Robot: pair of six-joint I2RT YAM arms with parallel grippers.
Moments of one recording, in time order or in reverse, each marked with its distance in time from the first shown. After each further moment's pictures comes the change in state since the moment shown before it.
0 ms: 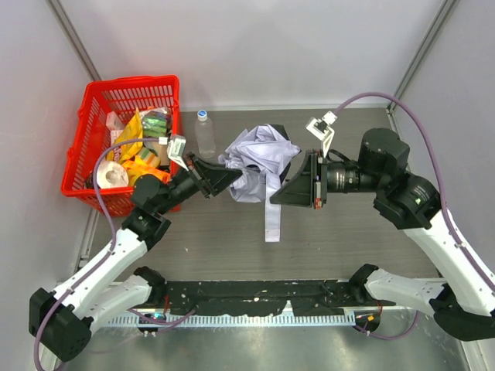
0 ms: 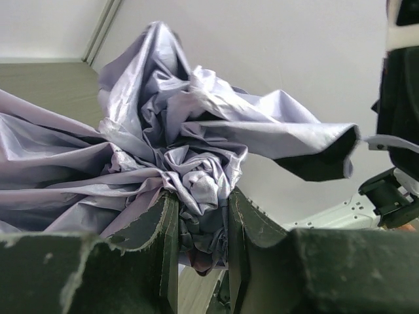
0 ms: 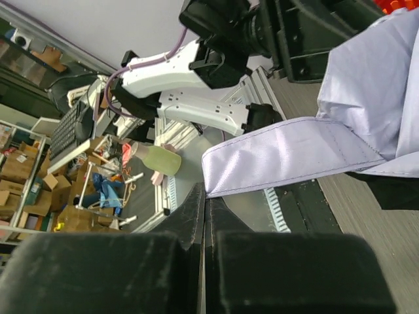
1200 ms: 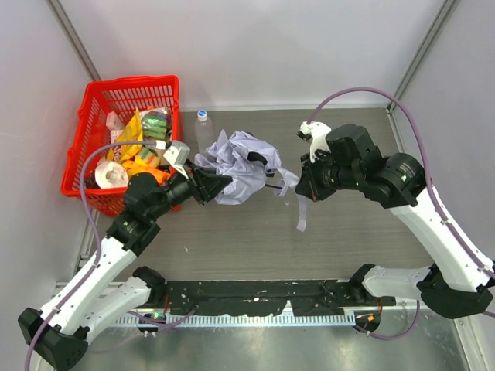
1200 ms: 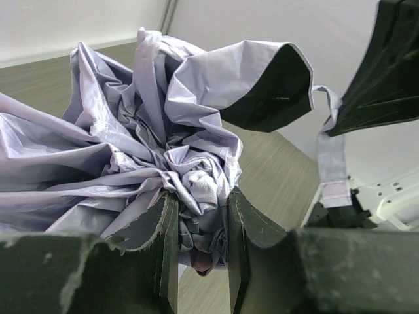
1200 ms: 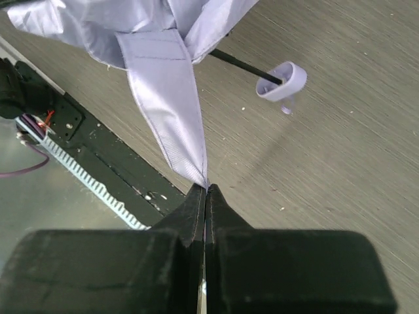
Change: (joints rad) left arm 0.000 -0.113 0.085 -0.404 -0.060 0.345; right arm 0.015 0.204 0.216 -0.600 0.643 -0.432
